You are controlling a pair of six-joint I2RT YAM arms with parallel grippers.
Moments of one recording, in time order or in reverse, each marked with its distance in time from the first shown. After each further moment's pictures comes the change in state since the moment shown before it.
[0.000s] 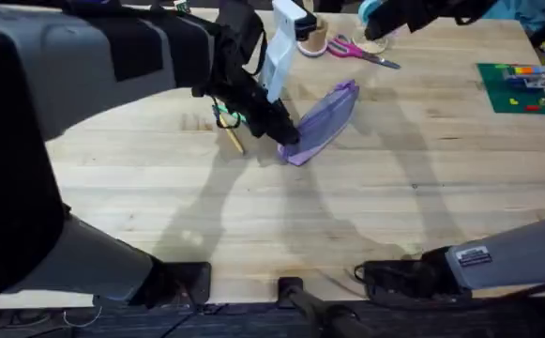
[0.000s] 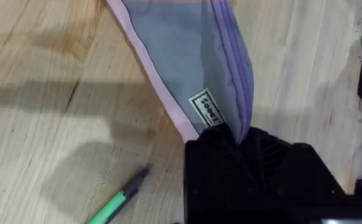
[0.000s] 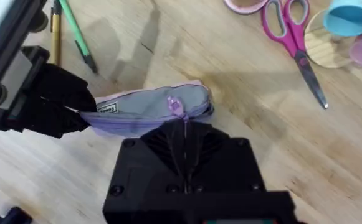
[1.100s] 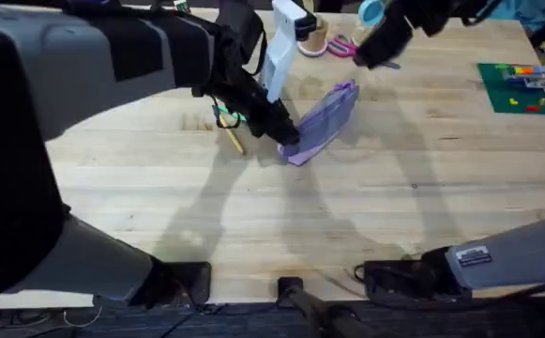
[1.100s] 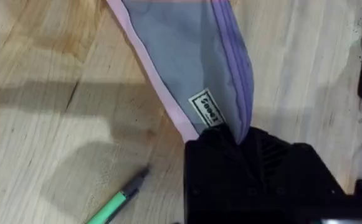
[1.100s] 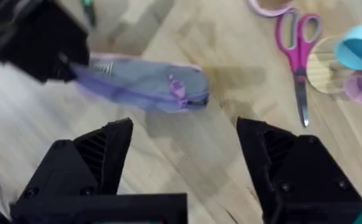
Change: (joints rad) left arm 0.000 0.000 0.000 0.000 0.000 0.000; right arm 0.001 0.000 0.000 -0.045 0.000 -0.287
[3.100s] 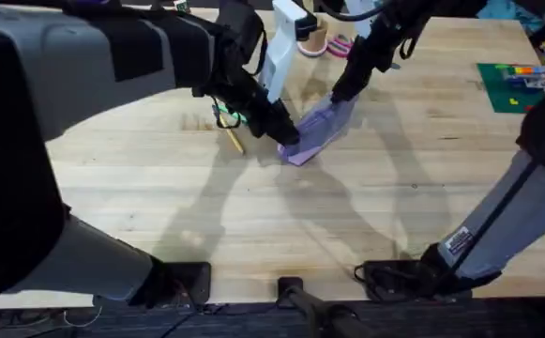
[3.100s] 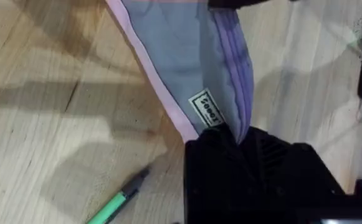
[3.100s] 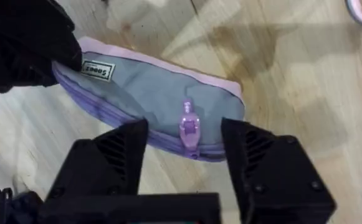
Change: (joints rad) left arm 0.000 0.000 0.000 0.001 0.000 0.000; right arm 0.021 0.304 0.000 -0.038 -0.072 -0.182
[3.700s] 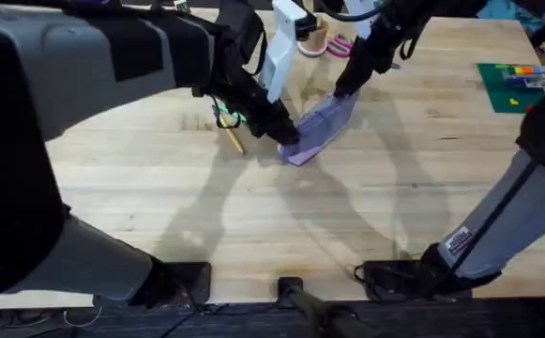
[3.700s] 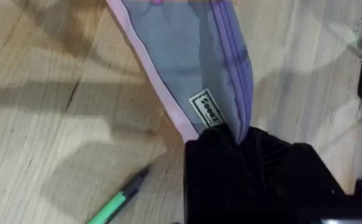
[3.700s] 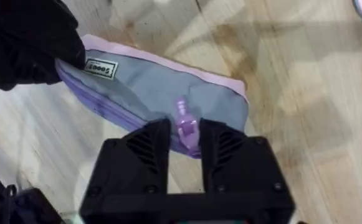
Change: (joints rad) left arm 0.000 0.000 0.000 0.000 0.000 0.000; right arm 0.002 0.000 0.000 -0.012 -0.001 0.000
